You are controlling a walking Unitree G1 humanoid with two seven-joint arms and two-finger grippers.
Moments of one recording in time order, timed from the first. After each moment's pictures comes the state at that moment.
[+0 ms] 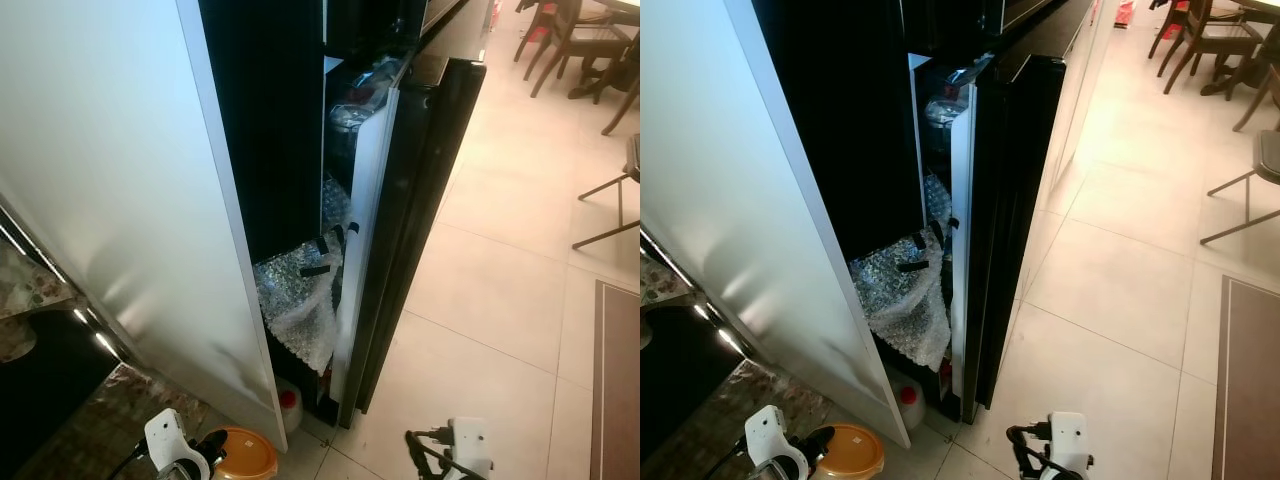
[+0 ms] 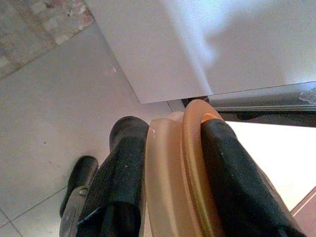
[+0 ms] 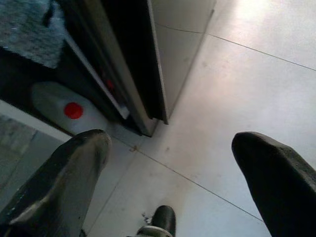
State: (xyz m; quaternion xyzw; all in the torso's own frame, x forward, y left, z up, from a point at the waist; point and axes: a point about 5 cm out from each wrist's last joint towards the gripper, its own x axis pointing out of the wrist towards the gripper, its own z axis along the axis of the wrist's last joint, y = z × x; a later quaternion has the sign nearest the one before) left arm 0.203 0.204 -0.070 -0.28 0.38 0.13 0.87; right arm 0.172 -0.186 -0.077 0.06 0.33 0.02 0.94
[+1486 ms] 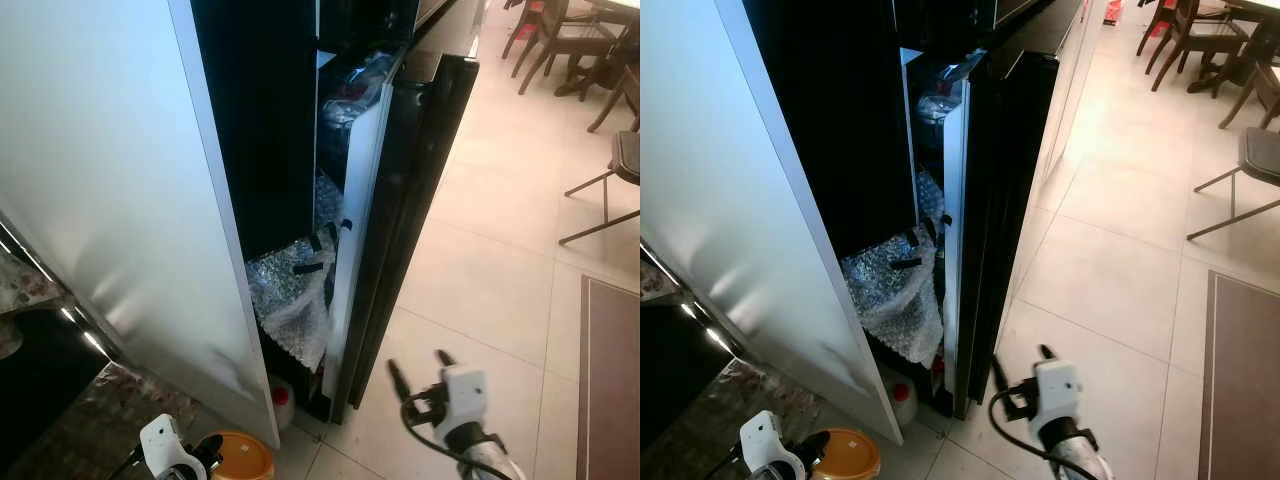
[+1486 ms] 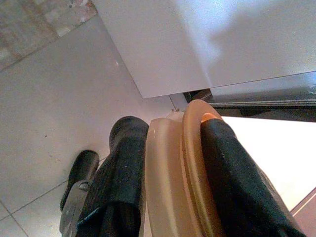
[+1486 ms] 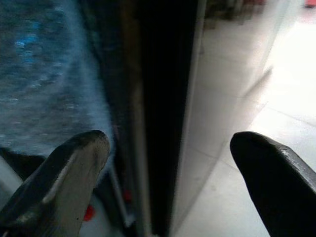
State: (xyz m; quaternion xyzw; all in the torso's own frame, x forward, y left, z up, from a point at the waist) left arm 0.197 0.208 -0.073 -0.28 0.38 0.15 0.87; right arm 0.215 -0.164 0.003 0.00 0.10 0.13 0.99
